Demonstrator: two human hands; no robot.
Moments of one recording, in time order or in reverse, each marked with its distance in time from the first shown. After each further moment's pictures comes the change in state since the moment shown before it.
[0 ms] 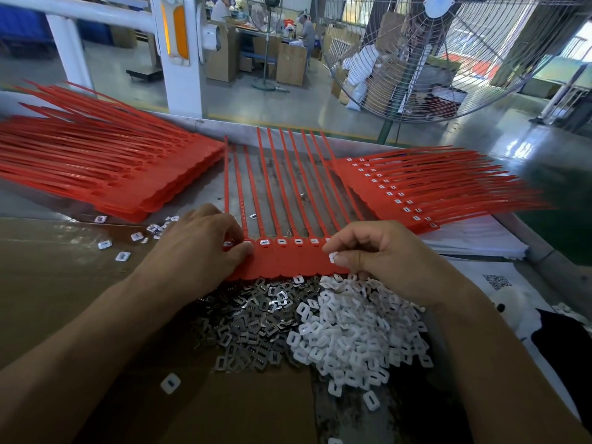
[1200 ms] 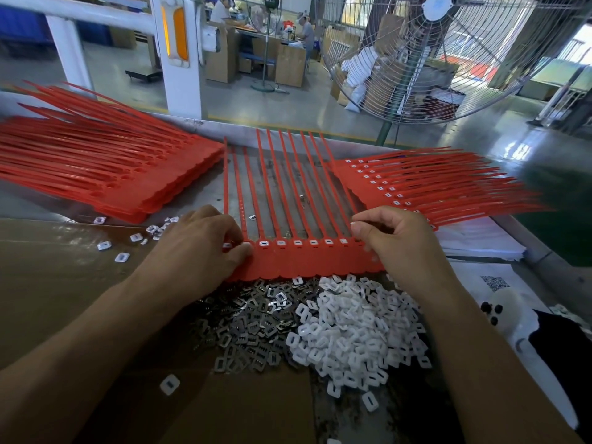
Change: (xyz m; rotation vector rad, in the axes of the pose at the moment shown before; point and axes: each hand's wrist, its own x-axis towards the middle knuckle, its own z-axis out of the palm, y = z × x) left_hand -0.001 0.002 -0.002 0.020 -0.023 -0.016; right_hand 0.007 0.012 0.003 -0.001 0.496 0.074
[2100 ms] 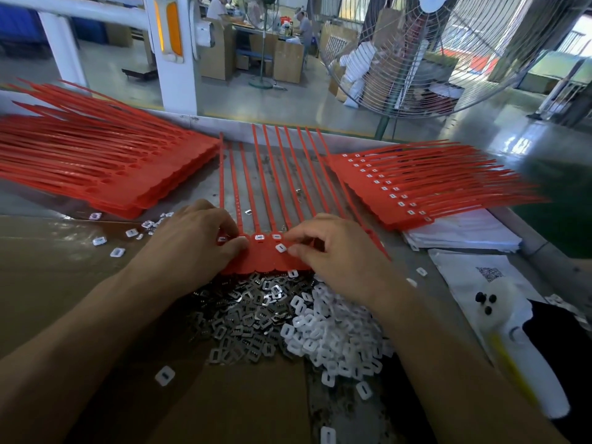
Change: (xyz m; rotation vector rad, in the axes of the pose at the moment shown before) left_hand 0.001 0.000 0.001 -0.030 0.013 0.001; right_hand -0.009 -0.022 0.050 -0.336 -0.324 -0.274
